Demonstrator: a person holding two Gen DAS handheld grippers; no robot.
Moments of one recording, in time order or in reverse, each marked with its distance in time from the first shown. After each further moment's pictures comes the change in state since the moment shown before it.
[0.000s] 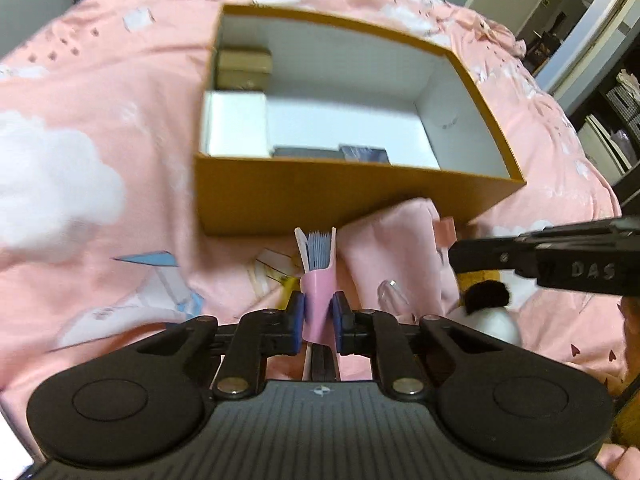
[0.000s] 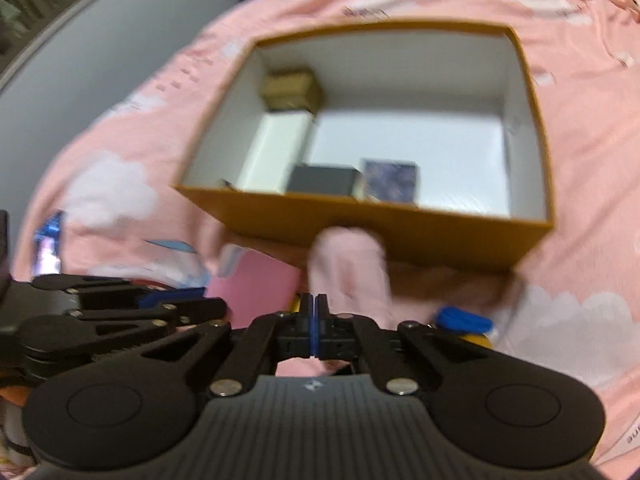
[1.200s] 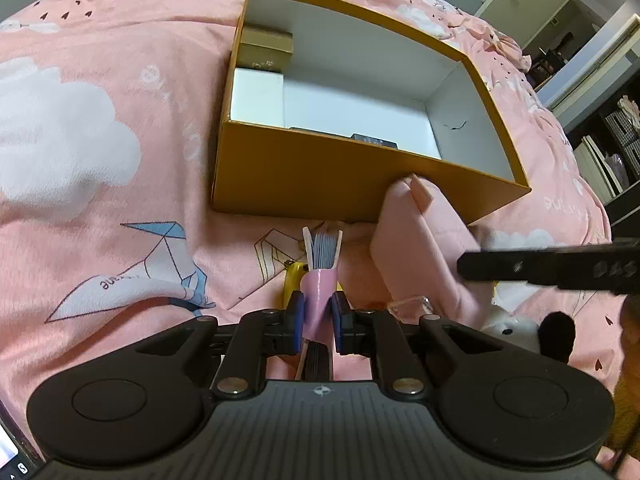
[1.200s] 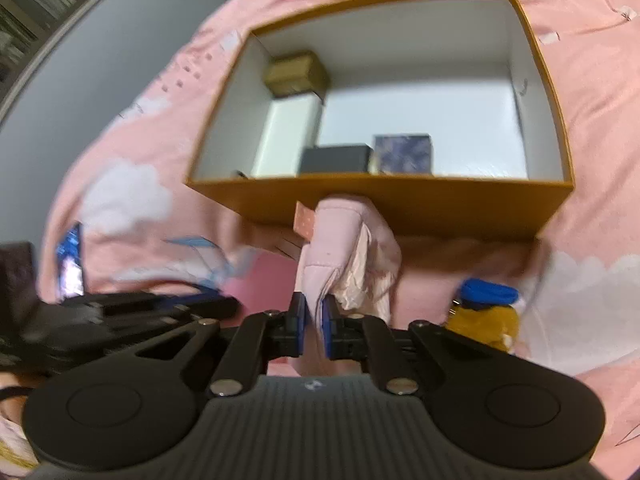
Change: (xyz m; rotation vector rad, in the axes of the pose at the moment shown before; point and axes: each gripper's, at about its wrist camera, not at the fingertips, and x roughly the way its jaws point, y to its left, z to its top) left arm 0.013 0.016 -0.004 -0.083 0.032 -0.067; right arm 0.006 -0.006 -0.003 0.120 0.059 0.069
